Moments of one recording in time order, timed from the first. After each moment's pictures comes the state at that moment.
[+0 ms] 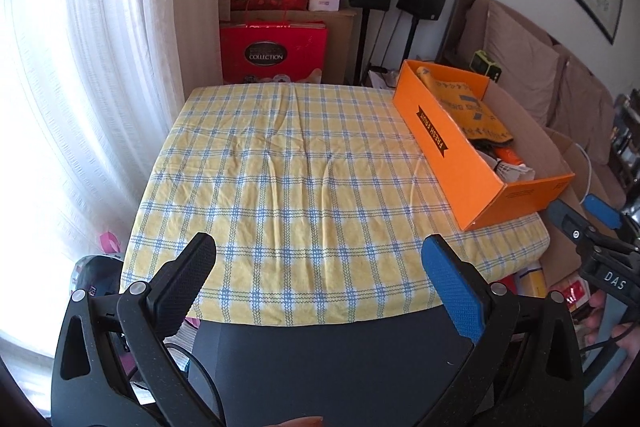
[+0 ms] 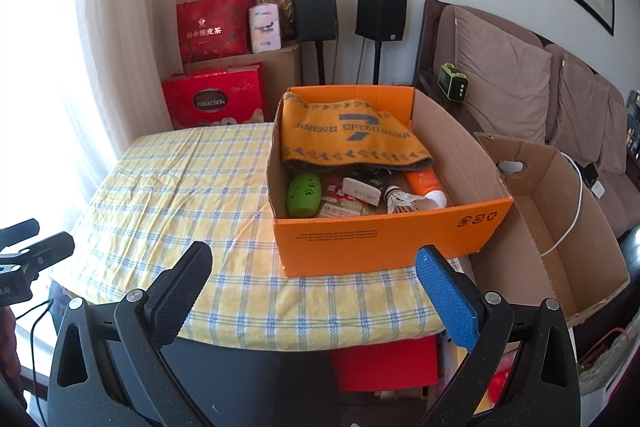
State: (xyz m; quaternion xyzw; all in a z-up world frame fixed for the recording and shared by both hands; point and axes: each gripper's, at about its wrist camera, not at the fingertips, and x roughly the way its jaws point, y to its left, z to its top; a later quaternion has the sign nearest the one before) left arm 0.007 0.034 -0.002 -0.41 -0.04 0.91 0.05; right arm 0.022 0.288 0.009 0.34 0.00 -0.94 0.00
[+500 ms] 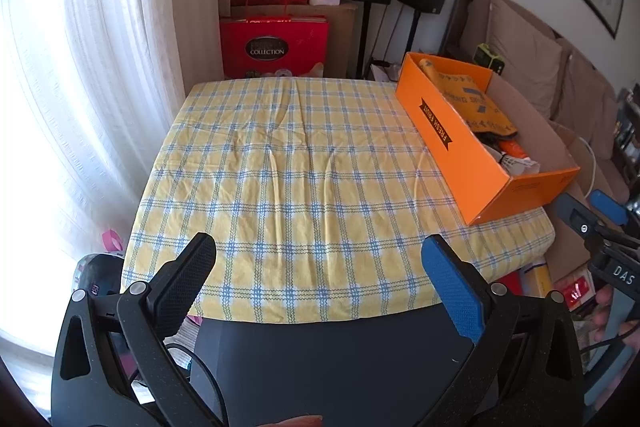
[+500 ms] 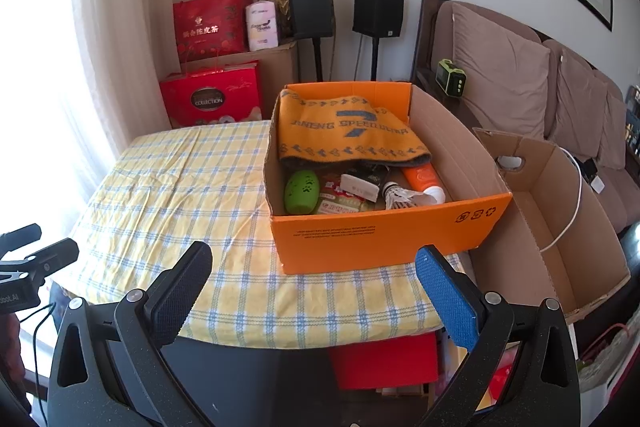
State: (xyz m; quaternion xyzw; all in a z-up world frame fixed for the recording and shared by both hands) left arm 0.006 0.035 -0.006 -0.41 -0.03 0.91 0.05; right arm 0.022 0.290 0.008 0.34 -0.01 -0.94 0.00
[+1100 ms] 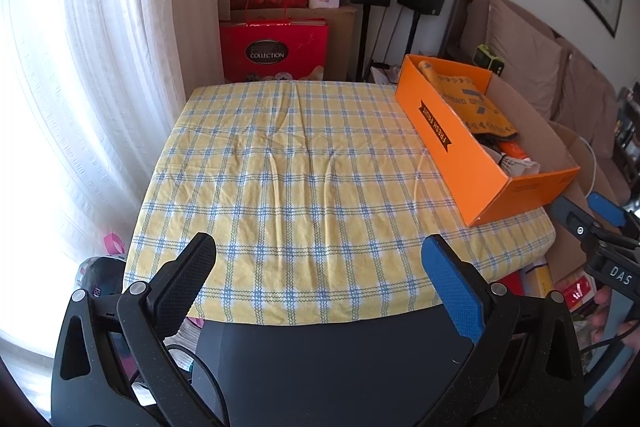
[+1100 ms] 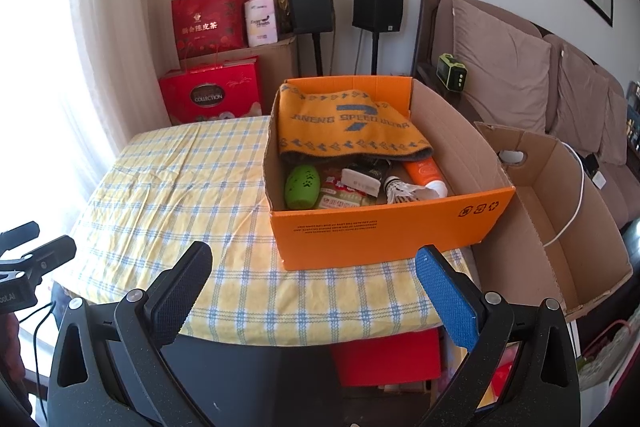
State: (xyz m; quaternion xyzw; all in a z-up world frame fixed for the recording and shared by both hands) left arm 0.006 0.035 -0.004 -0.41 -0.03 0.91 0.05; right arm 0.021 0.292 0.005 0.35 -0.01 -0.94 0.00
